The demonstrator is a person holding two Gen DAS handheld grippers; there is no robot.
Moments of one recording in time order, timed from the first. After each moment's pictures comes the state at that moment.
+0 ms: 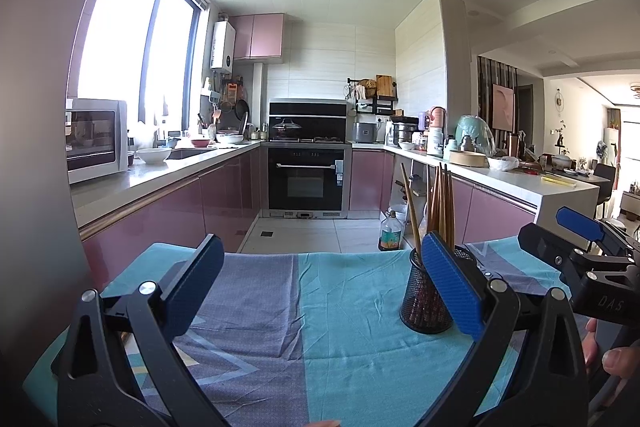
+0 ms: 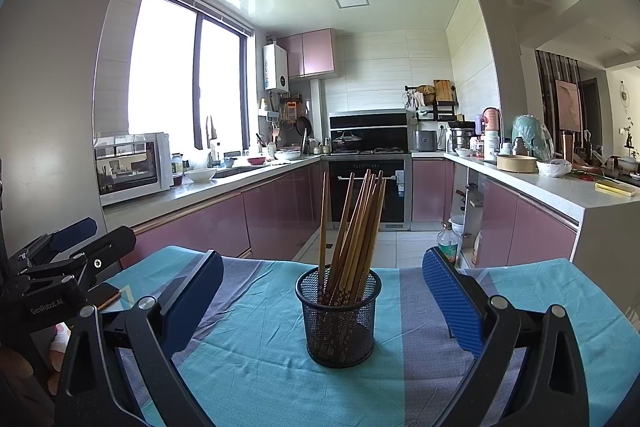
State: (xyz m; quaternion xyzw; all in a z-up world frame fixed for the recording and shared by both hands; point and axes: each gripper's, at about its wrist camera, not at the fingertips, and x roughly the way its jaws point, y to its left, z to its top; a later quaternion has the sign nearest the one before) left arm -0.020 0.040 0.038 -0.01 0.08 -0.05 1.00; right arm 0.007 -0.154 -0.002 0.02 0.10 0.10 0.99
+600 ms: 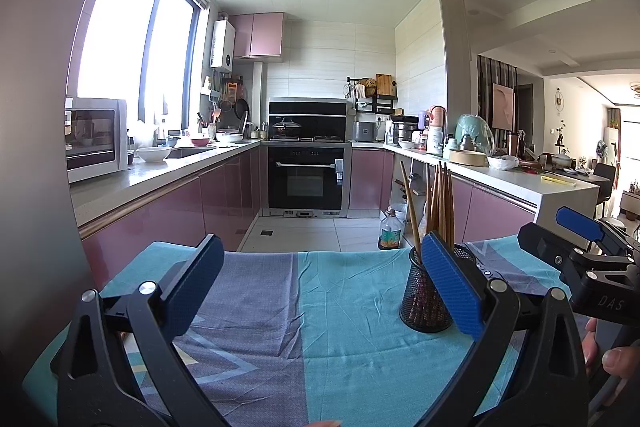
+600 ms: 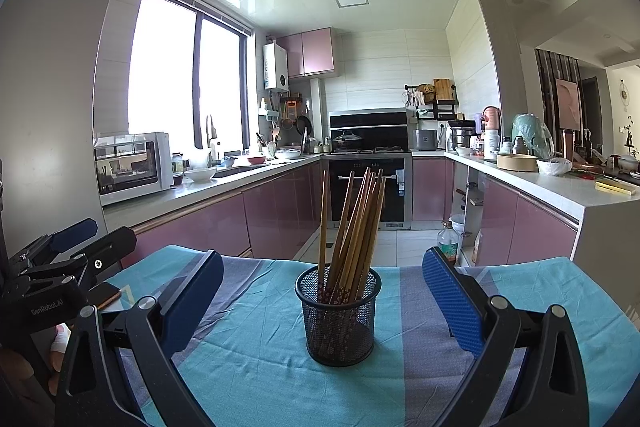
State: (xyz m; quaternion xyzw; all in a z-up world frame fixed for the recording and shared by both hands) left arm -0.020 0.040 0.038 -0.01 0.08 -0.05 1.00; right arm 0.008 -0.154 -0.003 0.02 0.10 0.10 0.99
